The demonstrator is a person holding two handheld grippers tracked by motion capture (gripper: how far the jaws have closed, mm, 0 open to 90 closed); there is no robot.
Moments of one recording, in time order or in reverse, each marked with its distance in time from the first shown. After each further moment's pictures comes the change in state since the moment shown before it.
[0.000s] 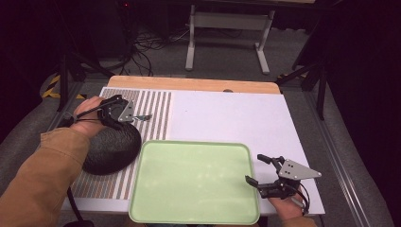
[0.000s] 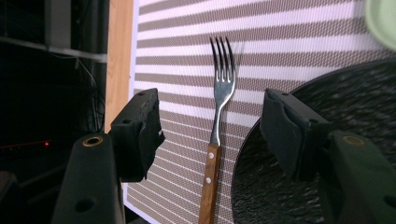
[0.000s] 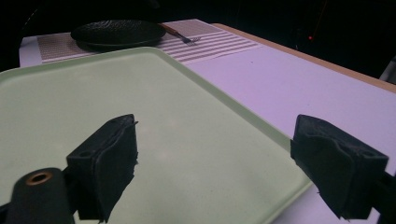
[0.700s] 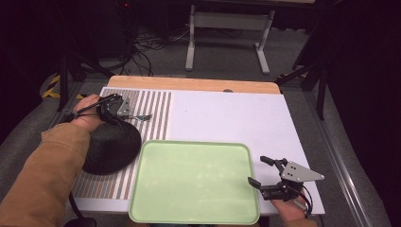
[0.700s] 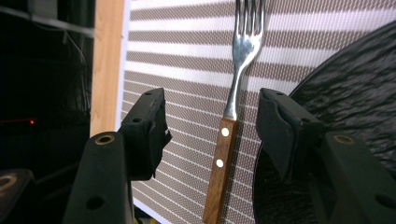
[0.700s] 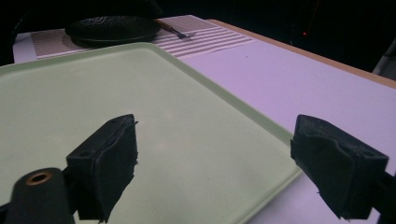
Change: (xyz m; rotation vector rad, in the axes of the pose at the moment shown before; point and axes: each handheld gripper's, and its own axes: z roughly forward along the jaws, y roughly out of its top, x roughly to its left) left arm 0.014 -0.027 0.038 0.094 -0.031 -0.048; right arm 0.001 -0.004 -0.007 0.012 -0.018 0.008
